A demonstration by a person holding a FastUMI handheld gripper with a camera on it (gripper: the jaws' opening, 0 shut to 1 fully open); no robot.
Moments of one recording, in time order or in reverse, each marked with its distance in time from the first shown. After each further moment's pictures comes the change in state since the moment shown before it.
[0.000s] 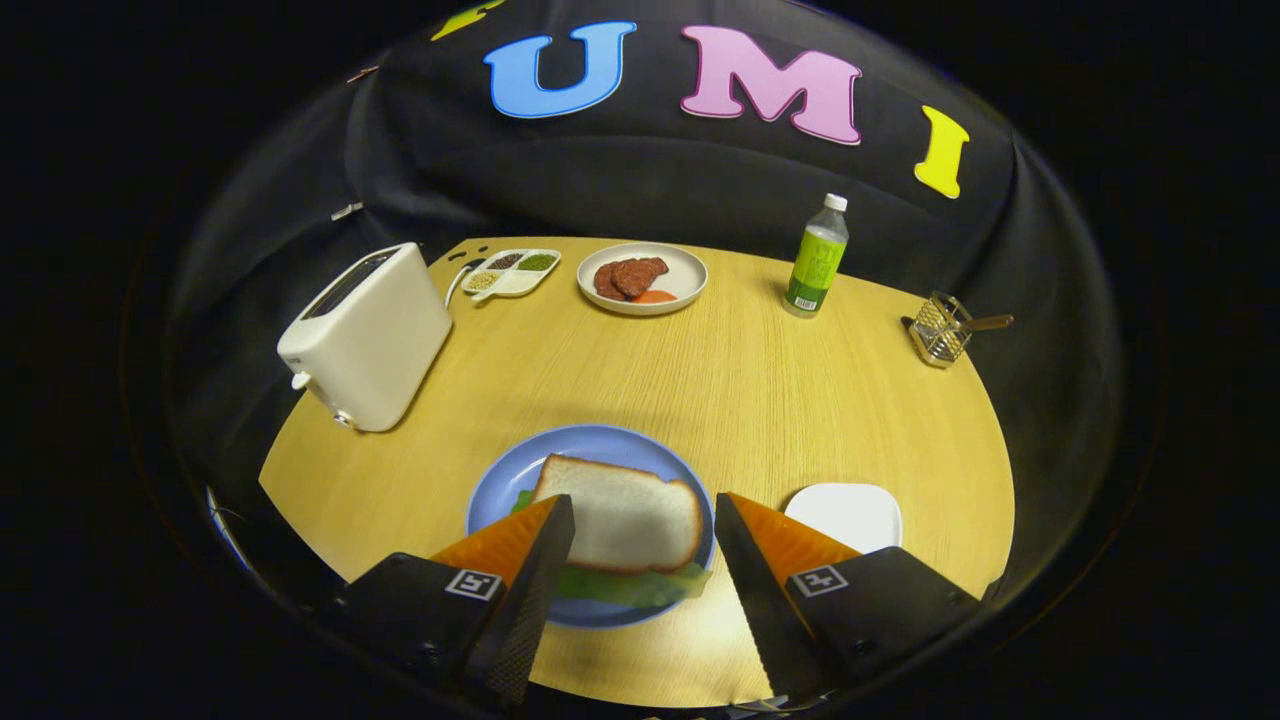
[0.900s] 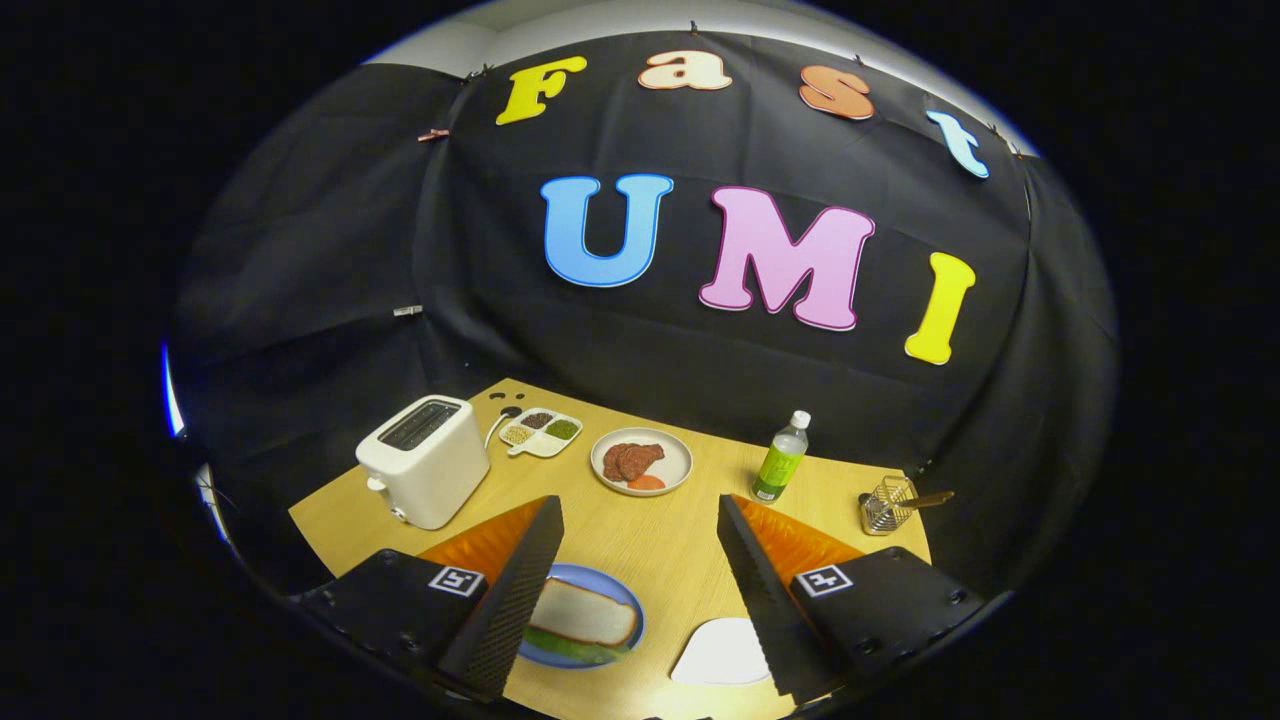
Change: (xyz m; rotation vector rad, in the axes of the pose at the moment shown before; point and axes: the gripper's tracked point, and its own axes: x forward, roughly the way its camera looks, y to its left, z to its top) arm -0.132 -0.037 0.158 -0.125 -0.421 0.071
